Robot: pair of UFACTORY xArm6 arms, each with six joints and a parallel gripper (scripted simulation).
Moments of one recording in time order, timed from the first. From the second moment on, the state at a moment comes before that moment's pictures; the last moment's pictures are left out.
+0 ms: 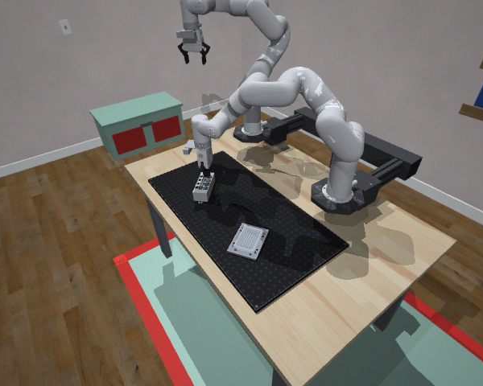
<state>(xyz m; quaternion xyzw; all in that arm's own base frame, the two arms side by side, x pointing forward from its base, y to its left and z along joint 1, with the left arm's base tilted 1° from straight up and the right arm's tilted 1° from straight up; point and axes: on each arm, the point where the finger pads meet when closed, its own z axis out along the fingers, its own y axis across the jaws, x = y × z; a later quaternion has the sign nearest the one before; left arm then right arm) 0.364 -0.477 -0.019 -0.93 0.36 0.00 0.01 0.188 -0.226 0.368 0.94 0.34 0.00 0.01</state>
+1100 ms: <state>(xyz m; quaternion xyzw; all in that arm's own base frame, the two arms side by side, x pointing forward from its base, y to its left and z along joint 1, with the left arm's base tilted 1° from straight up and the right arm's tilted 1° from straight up) 0.345 -0.498 -0.020 -0.93 0.36 0.00 0.01 0.188 -0.226 0.368 0.94 0.34 0.00 0.01</state>
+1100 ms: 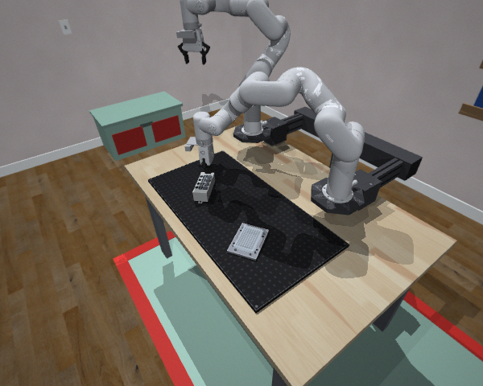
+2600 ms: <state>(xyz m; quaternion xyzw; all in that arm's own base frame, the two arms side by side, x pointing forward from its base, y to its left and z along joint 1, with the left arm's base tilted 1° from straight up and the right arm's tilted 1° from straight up) 0.339 -0.503 -0.003 -0.93 0.36 0.00 0.01 0.188 -0.226 0.368 0.94 0.34 0.00 0.01</state>
